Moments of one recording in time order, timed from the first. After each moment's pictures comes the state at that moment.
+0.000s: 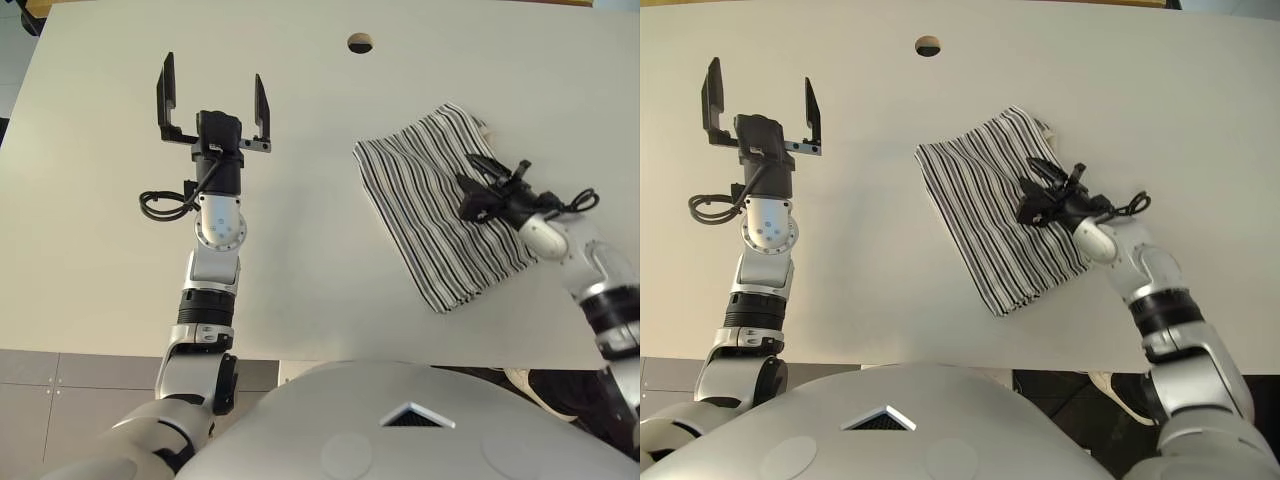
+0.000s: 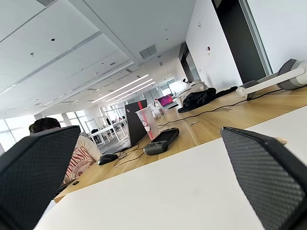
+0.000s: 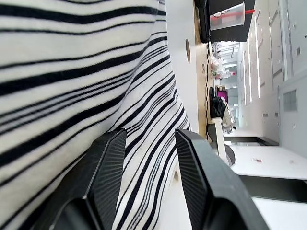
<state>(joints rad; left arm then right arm) -0.13 0.24 -0.01 0.32 0.26 -0.51 0.18 -0.06 -0.73 0.38 0.24 -0.64 -0.37 0.12</state>
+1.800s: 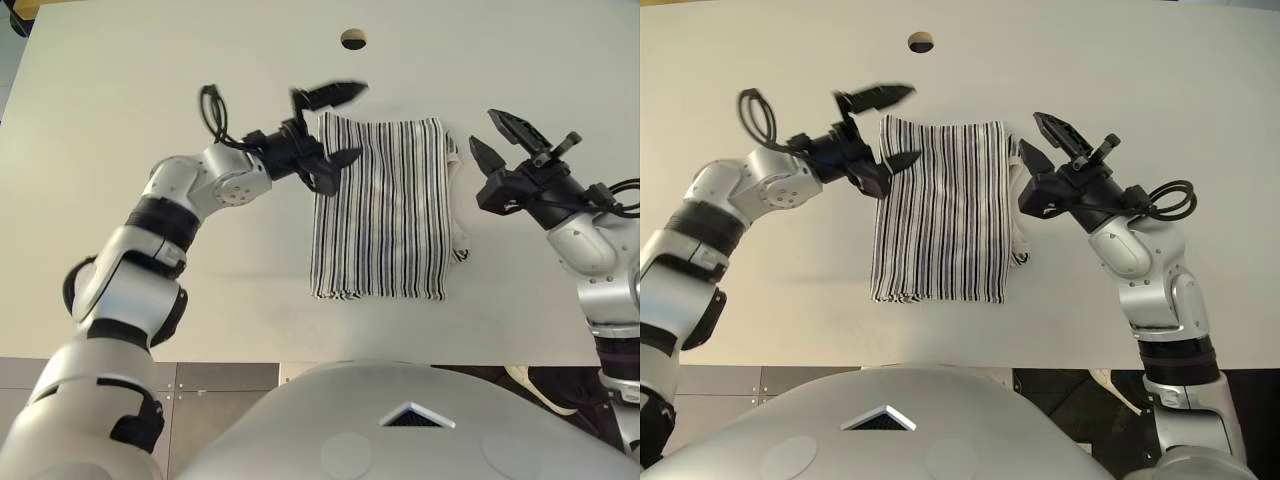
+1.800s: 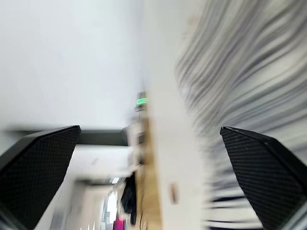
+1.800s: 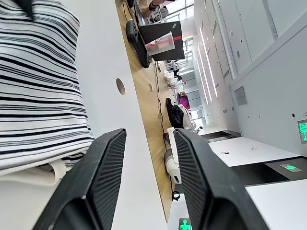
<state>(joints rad) -0.54 0.58 -0.50 0.58 0.61 -0.87 0.13 0.07 -0.67 0.09 -0.22 -0.52 -0.30 0.30</state>
